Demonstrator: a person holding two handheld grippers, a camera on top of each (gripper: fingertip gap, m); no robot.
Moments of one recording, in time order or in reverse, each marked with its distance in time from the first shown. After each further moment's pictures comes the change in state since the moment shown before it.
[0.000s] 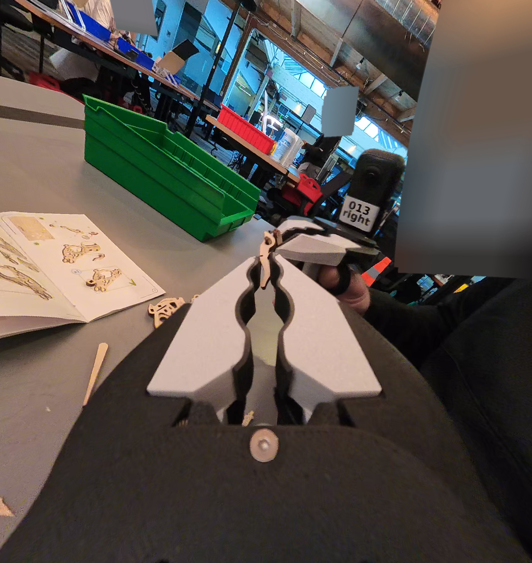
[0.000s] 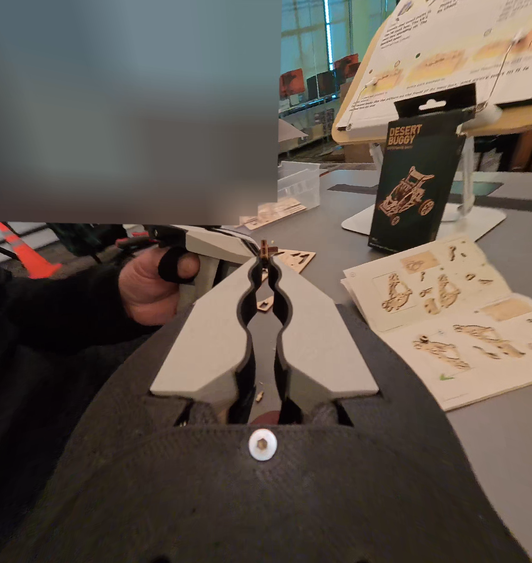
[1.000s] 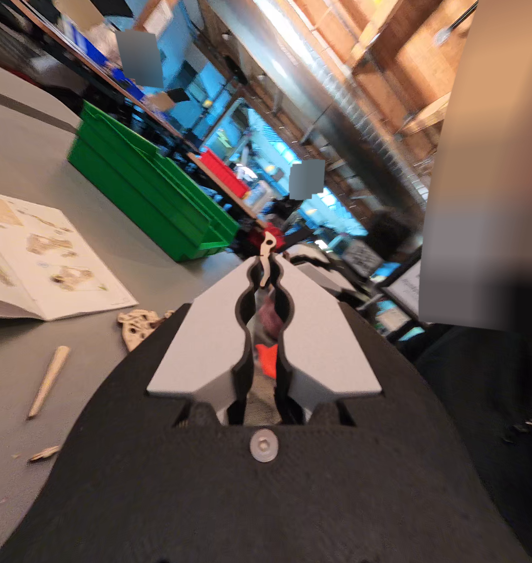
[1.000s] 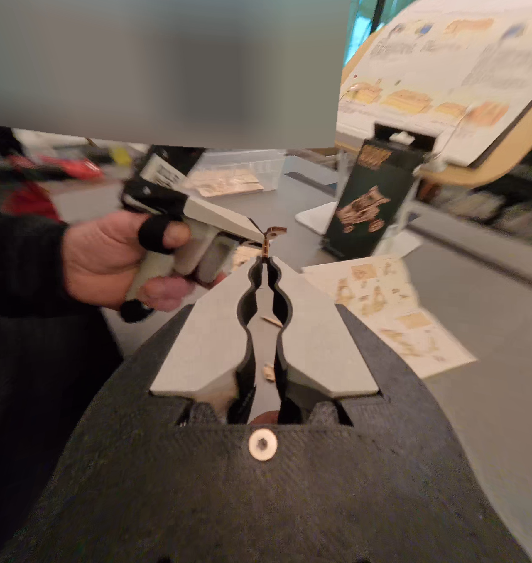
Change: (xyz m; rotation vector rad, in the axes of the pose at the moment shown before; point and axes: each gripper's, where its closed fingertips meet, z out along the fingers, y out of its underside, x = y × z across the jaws) left arm -0.007 -0.014 -0.008 0.172 0.093 -0.231; right arm 0.000 0.000 0.001 -0.112 0.136 -0.262
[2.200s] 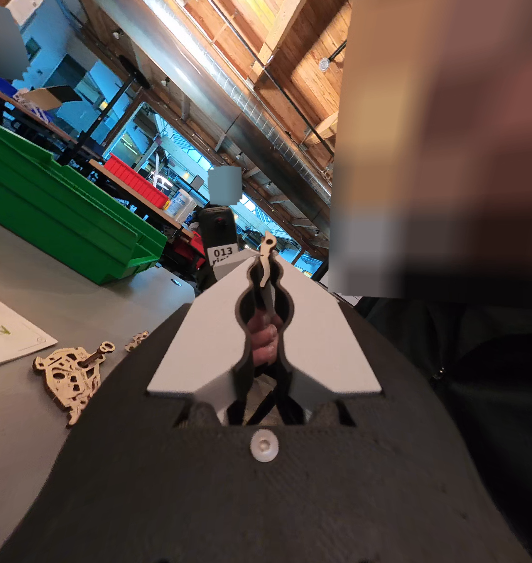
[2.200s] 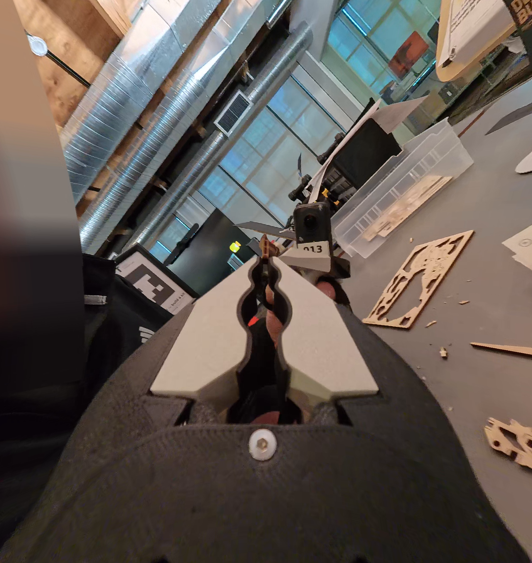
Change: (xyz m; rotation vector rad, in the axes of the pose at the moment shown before) left arm 0.030 -0.005 -0.002 0.024 0.306 -0.030; right arm -0.014 -0.027 -0.001 0.242 -0.595 0.911
